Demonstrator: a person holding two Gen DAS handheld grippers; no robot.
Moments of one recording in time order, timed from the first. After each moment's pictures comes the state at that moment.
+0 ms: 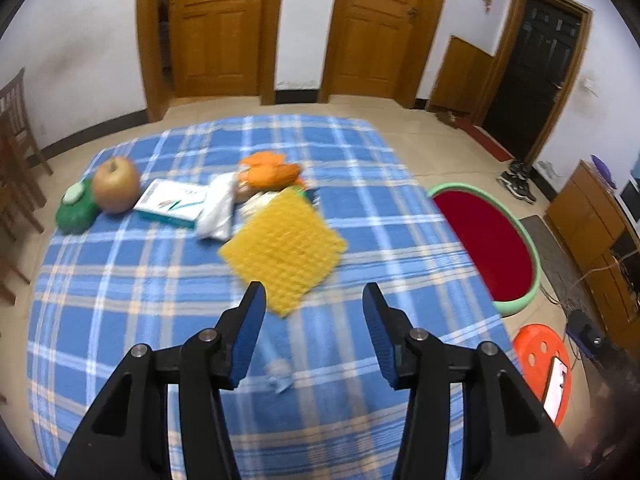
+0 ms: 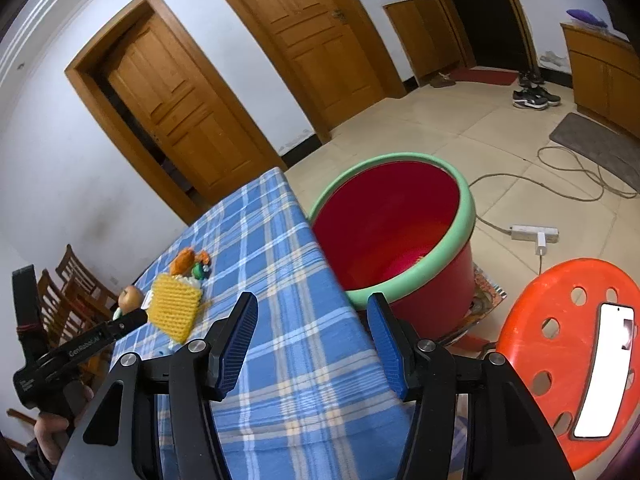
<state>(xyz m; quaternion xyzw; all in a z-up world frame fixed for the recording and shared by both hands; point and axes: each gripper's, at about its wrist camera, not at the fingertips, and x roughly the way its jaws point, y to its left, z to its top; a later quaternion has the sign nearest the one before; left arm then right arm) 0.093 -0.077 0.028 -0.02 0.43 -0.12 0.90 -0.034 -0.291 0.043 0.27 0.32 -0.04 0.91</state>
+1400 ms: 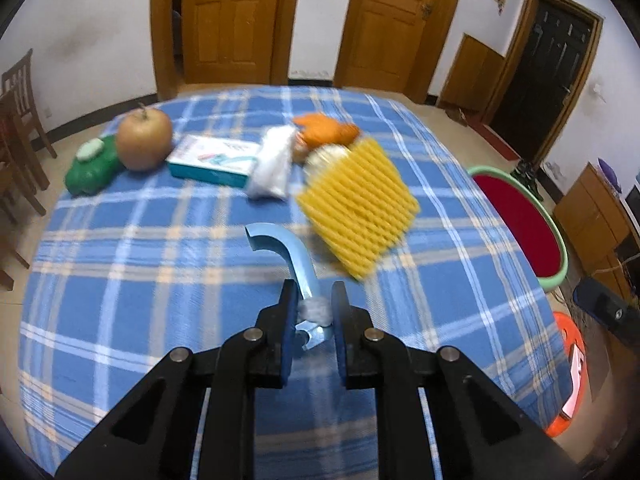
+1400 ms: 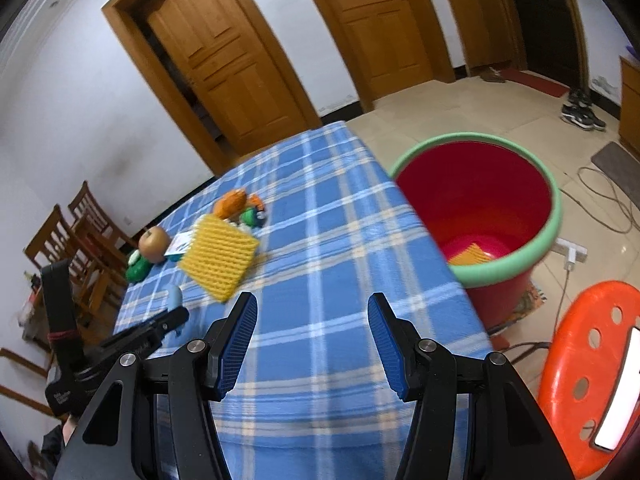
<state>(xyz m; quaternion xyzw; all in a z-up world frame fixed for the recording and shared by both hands) 0.094 -0.022 -0.011 -0.03 0.43 -0.11 0.89 0.015 -0.202 0.043 0.20 0.38 0.04 0.90</state>
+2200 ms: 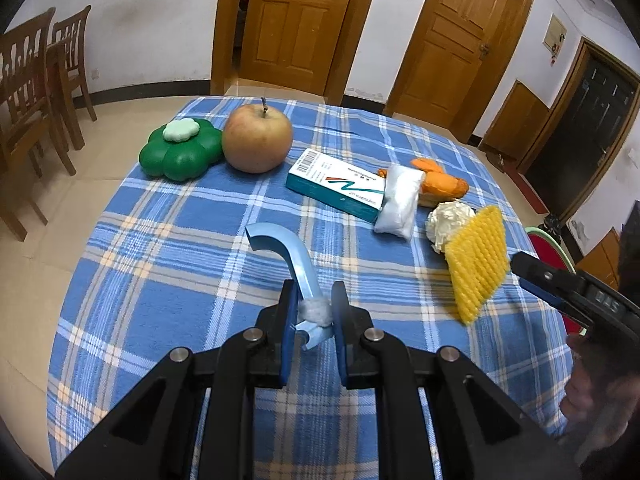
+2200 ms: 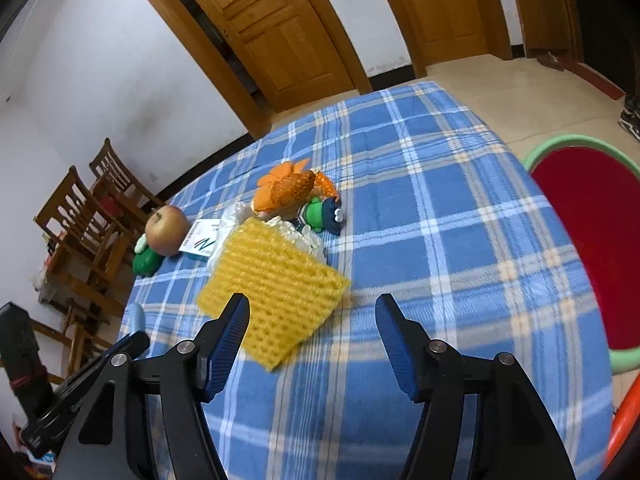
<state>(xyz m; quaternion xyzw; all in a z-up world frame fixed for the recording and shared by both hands) 0.113 0.070 -0.017 -0.10 0.42 -0.04 0.90 0.148 -0.139 0.003 0.18 0.43 0.12 0.87</state>
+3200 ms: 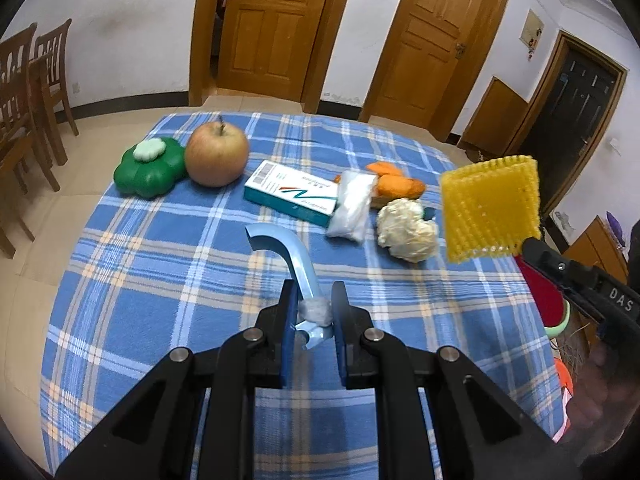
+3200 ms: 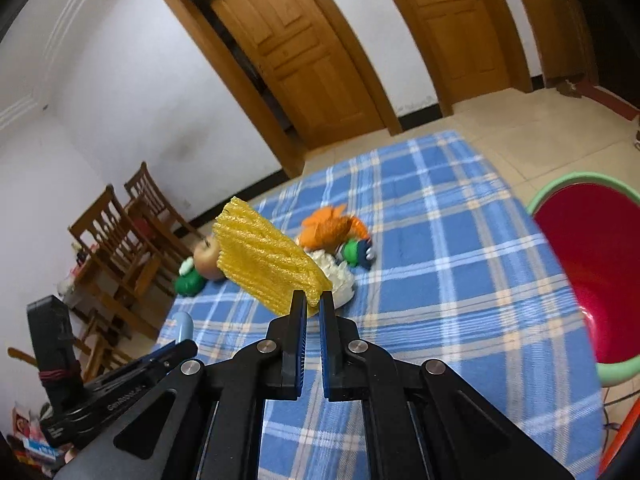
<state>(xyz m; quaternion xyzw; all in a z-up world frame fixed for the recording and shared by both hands) 0.103 0.043 0.004 -0.09 0.41 -0.08 0.91 0.099 -0.159 0.048 0.20 0.34 0.15 0.91</state>
